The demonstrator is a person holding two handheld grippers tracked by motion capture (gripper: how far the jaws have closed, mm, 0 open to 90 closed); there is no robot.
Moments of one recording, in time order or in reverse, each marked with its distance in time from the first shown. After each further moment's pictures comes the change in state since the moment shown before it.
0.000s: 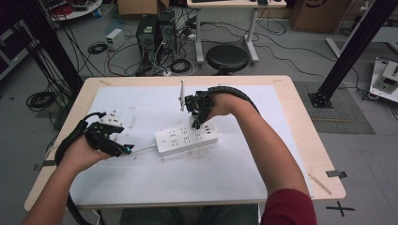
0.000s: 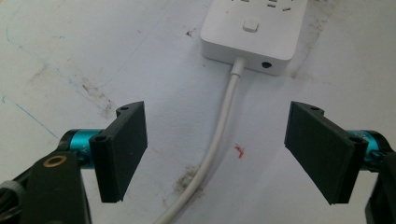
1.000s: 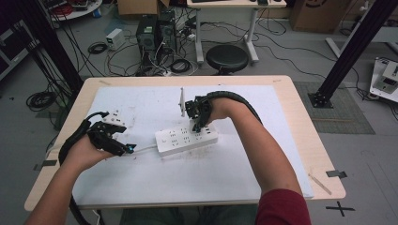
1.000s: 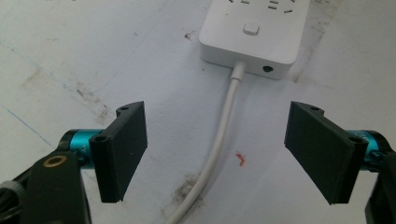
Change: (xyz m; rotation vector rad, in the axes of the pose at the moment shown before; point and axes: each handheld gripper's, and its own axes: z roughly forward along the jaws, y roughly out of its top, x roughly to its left) left arm 0.001 0.003 0.009 0.011 -0.009 0.012; right arm 0.001 -0.003 0.020 0.025 -0.011 -0.040
